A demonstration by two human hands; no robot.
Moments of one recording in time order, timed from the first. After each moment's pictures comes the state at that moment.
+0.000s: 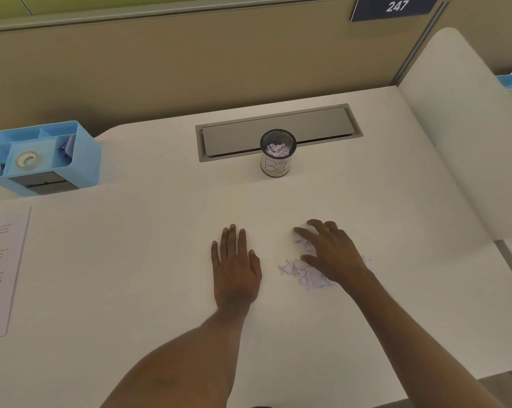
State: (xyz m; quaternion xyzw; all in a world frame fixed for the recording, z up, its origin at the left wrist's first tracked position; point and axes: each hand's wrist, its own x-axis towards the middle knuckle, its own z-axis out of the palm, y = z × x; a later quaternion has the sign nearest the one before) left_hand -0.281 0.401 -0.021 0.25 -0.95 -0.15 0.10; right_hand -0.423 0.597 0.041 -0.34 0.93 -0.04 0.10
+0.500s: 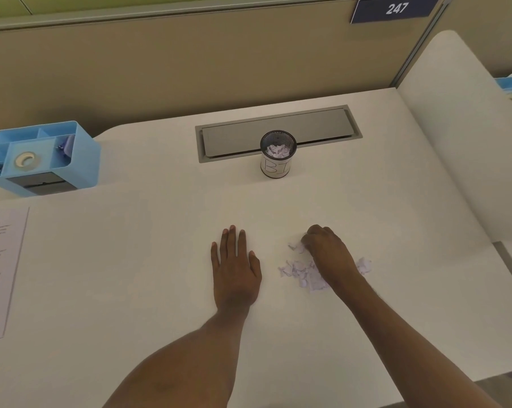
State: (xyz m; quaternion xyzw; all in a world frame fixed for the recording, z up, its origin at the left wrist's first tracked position) left_hand -0.280 0.401 -0.023 0.25 -0.95 -0.16 0.10; right_hand -0.417 0.585 0.027 -0.30 0.95 -0.07 0.08
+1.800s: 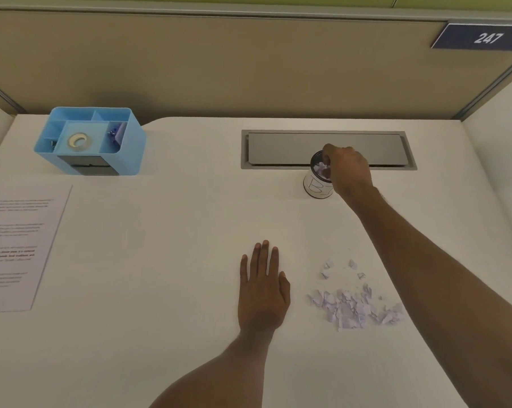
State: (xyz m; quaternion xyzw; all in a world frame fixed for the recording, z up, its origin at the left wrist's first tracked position) left_hand -0.281 0.402 -0.020 0.25 -0.95 -0.18 0.10; right_hand -0.583 0.425 0.124 -0.31 0.95 -0.05 0.02
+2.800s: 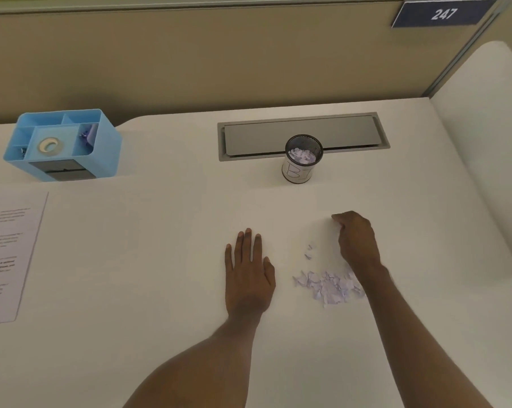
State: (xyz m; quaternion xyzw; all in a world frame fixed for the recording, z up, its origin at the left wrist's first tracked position) left_hand -0.280 0.401 -0.022 0.25 -0.95 -0.16 0.09; right_hand -0.474 0.570 0.037 -0.14 0.96 -0.22 0.07
